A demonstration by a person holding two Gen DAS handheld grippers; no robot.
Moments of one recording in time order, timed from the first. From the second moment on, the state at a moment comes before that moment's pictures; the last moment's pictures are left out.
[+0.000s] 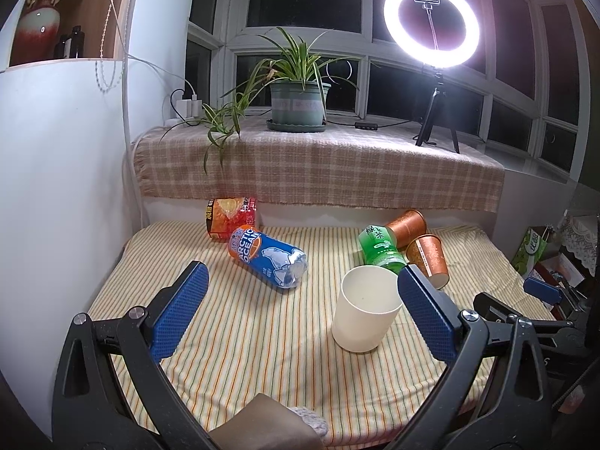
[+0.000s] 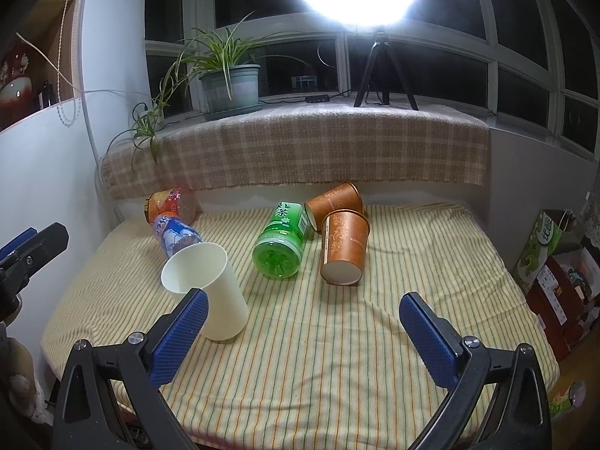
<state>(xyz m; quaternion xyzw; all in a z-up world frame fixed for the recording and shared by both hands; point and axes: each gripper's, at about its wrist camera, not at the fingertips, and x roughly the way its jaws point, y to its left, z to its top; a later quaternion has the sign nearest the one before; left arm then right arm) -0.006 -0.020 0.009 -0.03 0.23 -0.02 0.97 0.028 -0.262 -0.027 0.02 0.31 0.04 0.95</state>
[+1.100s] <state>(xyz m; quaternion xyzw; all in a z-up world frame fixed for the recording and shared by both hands) -0.003 -0.012 0.007 -0.03 0.23 -0.02 0.97 0.034 -0.258 -0.035 0.02 0.32 0.05 0.95</state>
